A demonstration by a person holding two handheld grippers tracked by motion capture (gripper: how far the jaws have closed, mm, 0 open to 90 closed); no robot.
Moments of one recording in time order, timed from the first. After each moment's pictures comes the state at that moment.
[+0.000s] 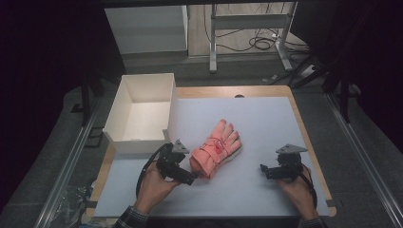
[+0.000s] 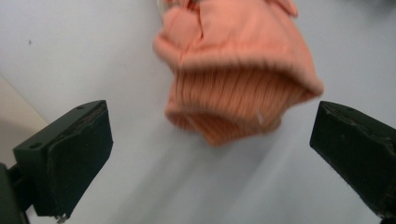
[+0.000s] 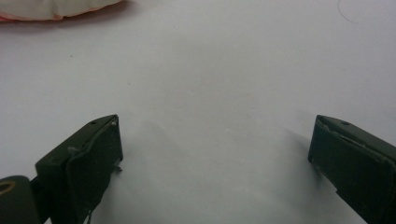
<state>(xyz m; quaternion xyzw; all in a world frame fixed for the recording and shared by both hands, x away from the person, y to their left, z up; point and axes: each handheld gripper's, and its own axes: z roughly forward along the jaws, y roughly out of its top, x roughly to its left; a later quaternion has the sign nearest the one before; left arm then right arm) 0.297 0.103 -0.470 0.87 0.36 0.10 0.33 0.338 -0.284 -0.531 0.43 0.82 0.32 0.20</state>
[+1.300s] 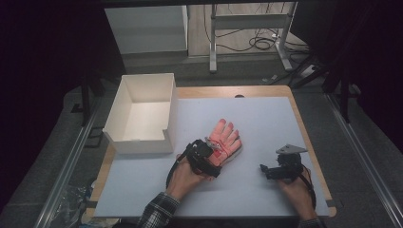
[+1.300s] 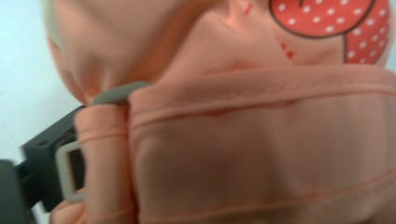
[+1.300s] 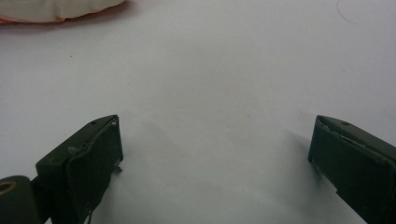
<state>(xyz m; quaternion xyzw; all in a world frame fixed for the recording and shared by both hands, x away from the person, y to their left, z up) 0.345 0.027 -0.521 0.89 0.36 0.10 0.26 0.338 -0.285 -0.532 0.43 0.82 0.32 0.20</state>
